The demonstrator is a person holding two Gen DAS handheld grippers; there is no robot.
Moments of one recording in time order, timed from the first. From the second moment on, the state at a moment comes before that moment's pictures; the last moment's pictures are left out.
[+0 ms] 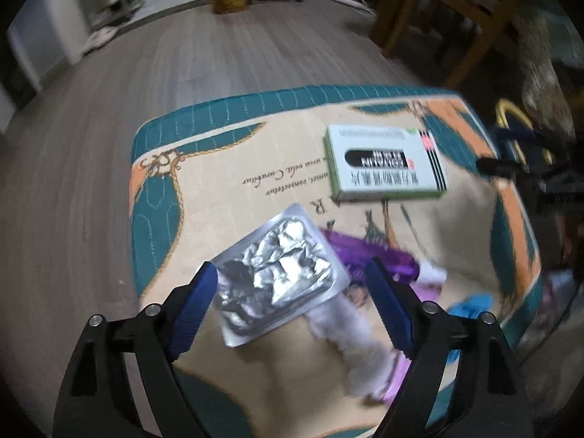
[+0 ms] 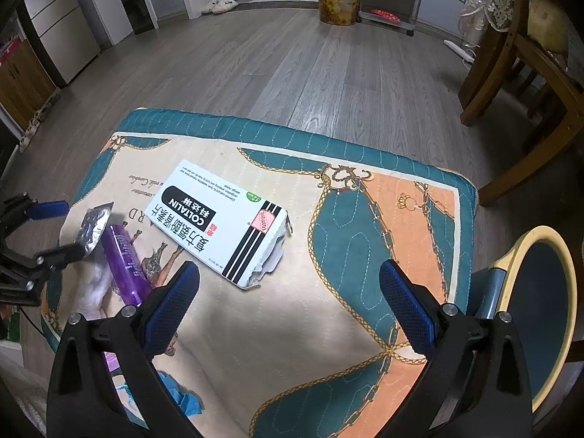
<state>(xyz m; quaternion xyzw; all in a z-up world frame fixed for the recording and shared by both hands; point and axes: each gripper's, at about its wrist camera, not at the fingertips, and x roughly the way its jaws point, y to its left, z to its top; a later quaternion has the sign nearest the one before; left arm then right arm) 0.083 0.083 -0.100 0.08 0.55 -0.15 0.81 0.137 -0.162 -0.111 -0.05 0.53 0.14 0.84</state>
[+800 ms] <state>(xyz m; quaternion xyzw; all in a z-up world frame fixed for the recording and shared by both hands) 0.095 0.077 -0.105 0.17 0.53 -0.14 0.82 0.134 -0.155 -0.115 -0.05 0.53 0.17 0.83</state>
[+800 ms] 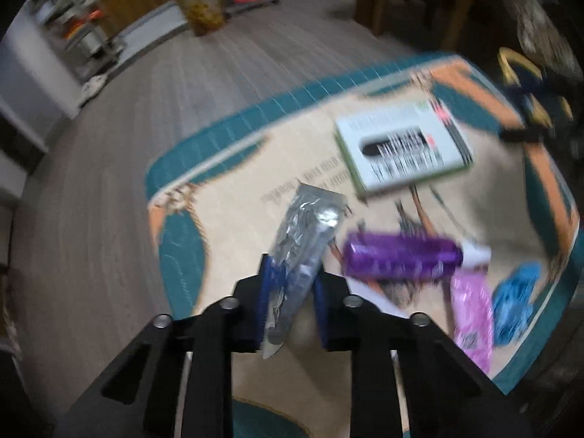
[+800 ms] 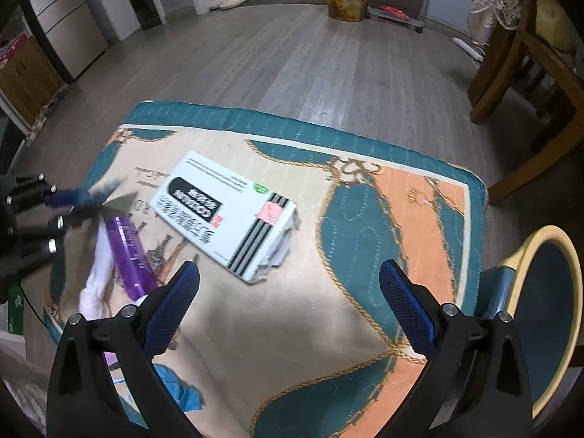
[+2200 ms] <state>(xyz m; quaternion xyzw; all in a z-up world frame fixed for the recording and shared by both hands) 0.116 0.059 -0.050 0.08 0.49 -0.12 0.86 0.105 -0.116 -0.072 -0.04 0.47 0.27 0.84</state>
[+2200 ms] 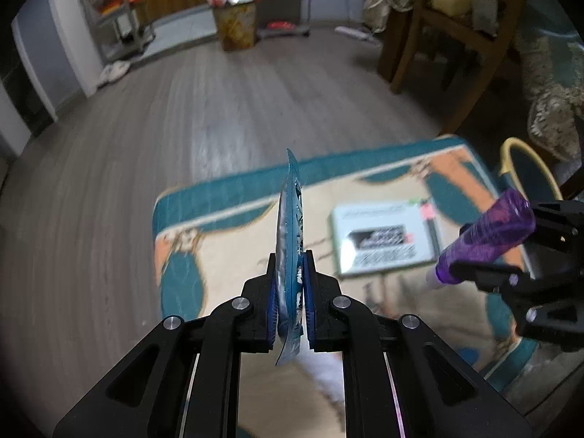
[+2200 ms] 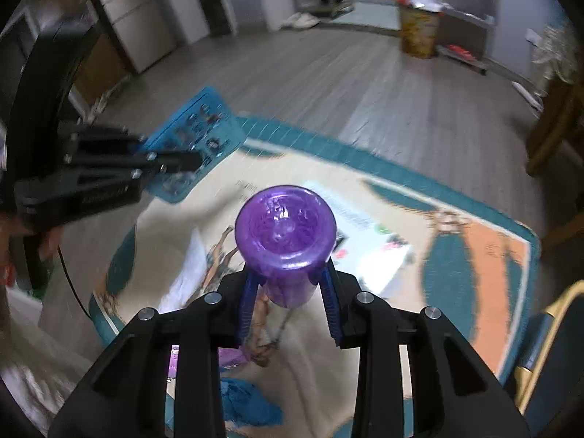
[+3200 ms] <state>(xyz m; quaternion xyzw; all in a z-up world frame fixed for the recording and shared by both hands) 0.111 -0.191 -0.044 0.15 0.44 -0.28 0.84 0.085 -0.369 -0.043 0.05 0.45 0.09 0.89</state>
